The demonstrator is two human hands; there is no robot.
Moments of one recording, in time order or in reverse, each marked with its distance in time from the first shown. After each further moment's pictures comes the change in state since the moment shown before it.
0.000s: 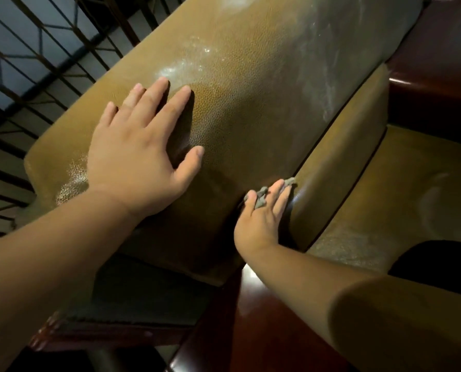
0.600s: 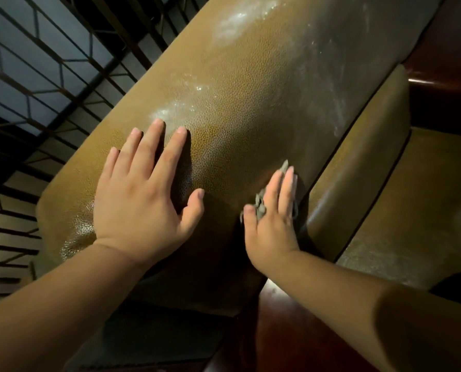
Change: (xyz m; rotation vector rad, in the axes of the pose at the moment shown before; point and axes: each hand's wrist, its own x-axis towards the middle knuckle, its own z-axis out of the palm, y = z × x) left_hand 0.003 0.006 0.011 0.104 0.011 0.013; right_hand 0.028 -0.028 -0.040 -0.044 -0.085 -0.411
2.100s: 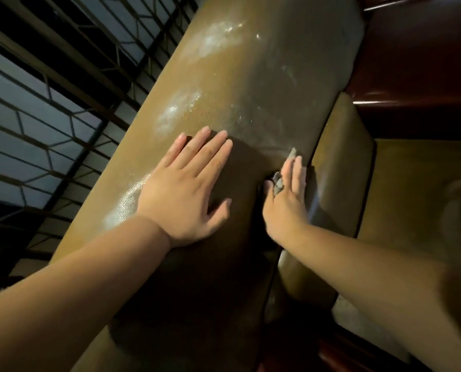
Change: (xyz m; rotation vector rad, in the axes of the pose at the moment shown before) left_hand 0.174 0.071 0.017 0.140 -0.084 0.607; right_hand 0.137 0.053 -0.072 0.028 0.131 0.327
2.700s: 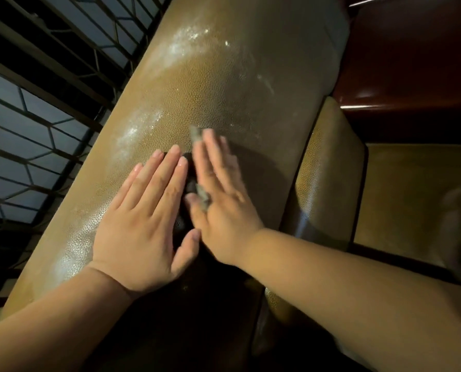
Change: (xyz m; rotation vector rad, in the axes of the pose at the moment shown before) left_hand 0.000 0.000 0.013 -0.090 0.177 -0.038; right_hand 0.020 -0.063 -0.005 0.186 0.099 -0.695
